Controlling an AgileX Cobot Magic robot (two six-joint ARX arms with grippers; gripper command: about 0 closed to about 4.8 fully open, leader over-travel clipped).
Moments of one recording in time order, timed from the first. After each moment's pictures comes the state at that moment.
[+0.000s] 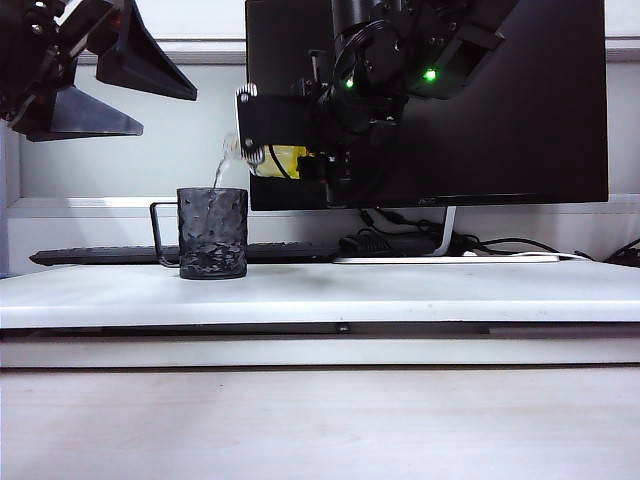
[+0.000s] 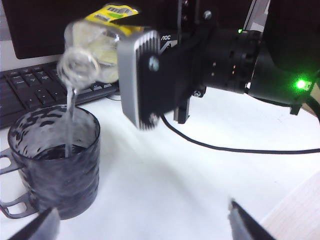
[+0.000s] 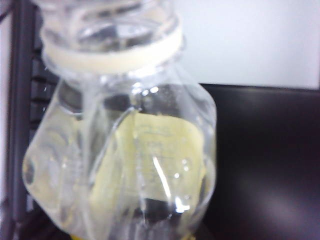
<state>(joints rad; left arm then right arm) -0.29 1.11 0.57 0.35 0.43 -0.06 0.60 2.01 1.43 0.52 0.17 -1.55</state>
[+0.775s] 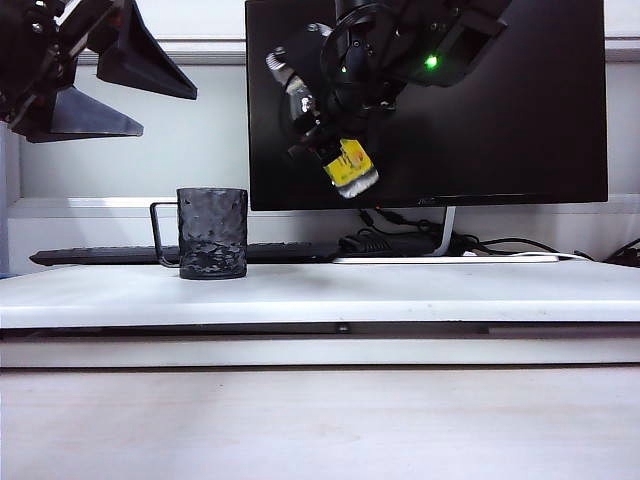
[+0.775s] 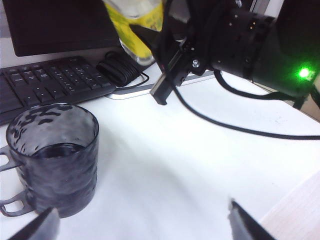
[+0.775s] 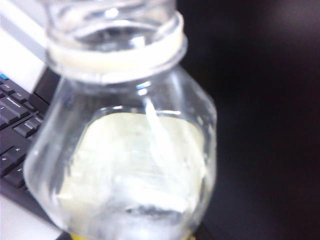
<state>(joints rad) -0.29 1.11 0.57 0.36 0.43 -0.08 0.61 1.99 1.43 0.54 0.42 -0.60</state>
